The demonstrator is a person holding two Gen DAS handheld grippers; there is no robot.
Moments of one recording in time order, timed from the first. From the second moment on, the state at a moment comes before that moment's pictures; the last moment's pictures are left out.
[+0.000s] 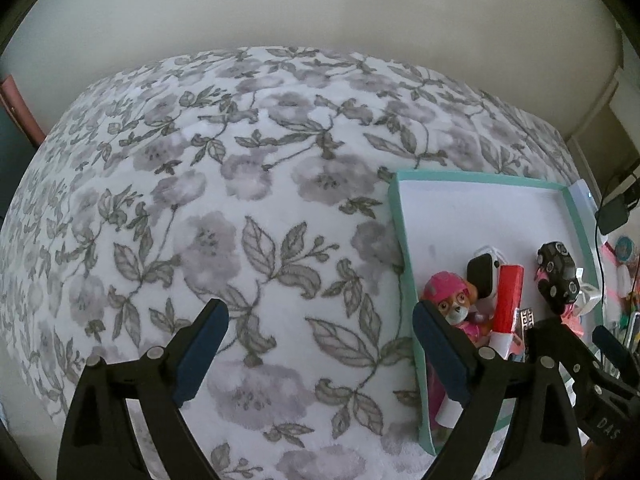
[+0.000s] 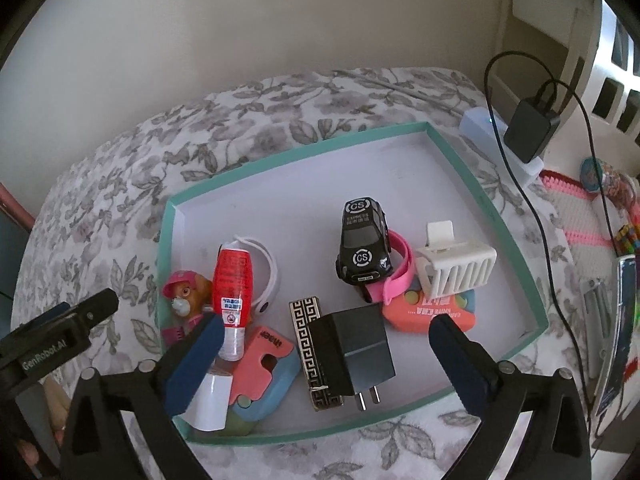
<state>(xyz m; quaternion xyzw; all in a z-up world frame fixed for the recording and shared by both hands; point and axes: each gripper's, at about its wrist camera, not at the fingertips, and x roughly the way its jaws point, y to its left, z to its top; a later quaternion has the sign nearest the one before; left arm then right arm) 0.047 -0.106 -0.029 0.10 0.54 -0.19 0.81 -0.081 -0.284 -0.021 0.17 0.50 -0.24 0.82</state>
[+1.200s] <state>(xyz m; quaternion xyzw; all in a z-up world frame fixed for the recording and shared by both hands) 0.013 -0.048 0.004 0.12 0.50 -0.13 0.85 -0.101 -0.233 -0.011 0.14 0.49 -0.23 0.83</state>
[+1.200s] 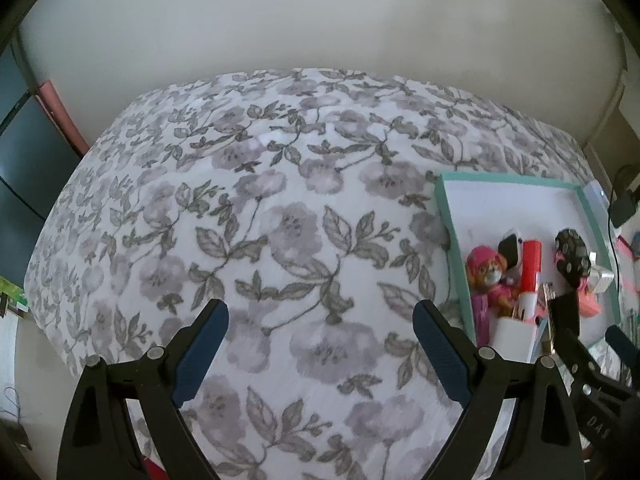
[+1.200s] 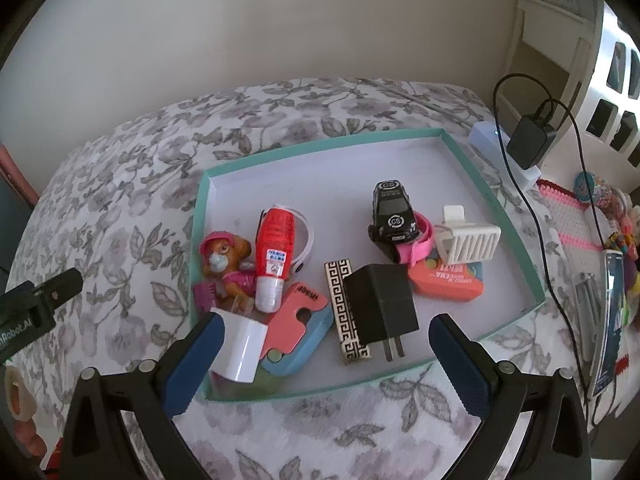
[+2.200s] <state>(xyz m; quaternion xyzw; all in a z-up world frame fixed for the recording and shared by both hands) -0.018 -0.023 -0.004 0.15 0.51 -0.13 0.84 -0.117 -0.205 -0.013 0.13 0.50 -0.21 0.83</state>
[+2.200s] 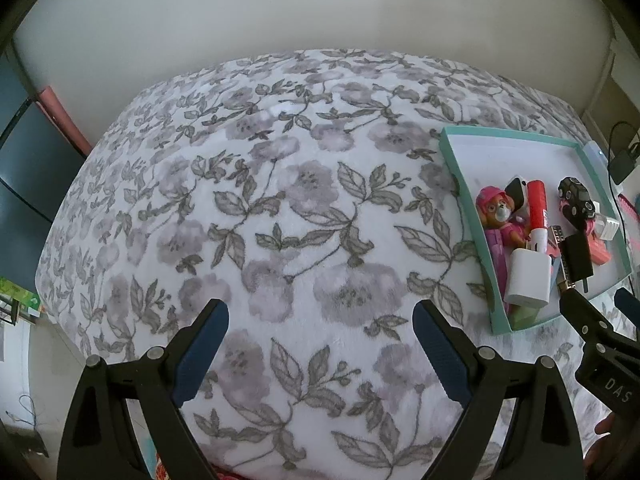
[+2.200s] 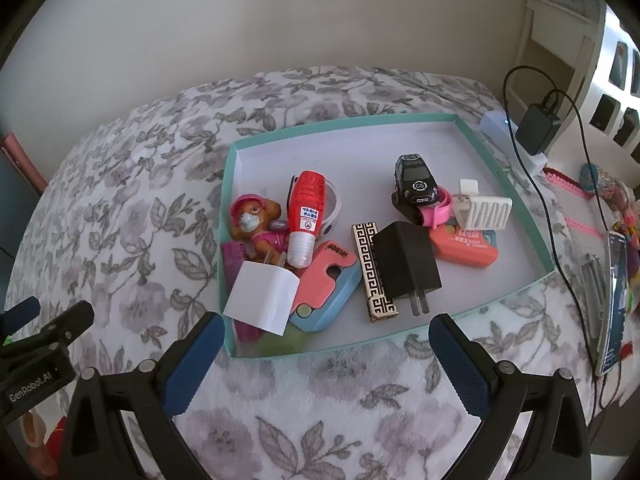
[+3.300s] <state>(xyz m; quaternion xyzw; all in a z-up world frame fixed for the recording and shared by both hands) -0.011 -0.023 -0.012 0.16 0.52 -0.13 0.83 -0.112 -0.206 -0.017 0.12 0.51 -0.21 0.83</state>
